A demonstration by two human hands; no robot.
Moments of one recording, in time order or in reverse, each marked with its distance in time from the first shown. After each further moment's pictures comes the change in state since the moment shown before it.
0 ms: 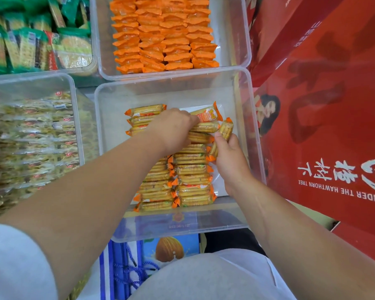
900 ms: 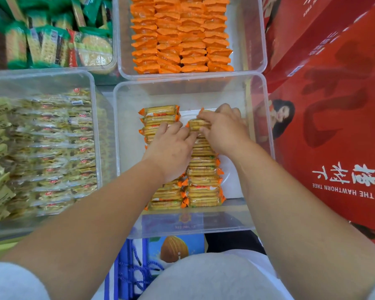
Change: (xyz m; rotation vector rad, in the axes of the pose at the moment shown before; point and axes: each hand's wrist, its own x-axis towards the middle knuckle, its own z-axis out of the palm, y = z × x) left_hand -0.052 -0.003 0.045 0.107 0.162 -0.064; right_hand 0.038 -0.056 0.030 -1.234 -0.054 -0.524
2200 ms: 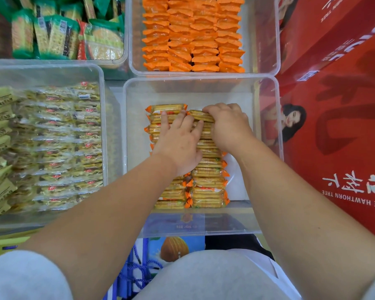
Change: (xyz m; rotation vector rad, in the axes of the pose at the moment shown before) left_hand 0.013 0.000 0.004 -0.087 0.002 -0.123; right_hand 0.019 -0.003 0.006 -0.047 0.004 -0.103
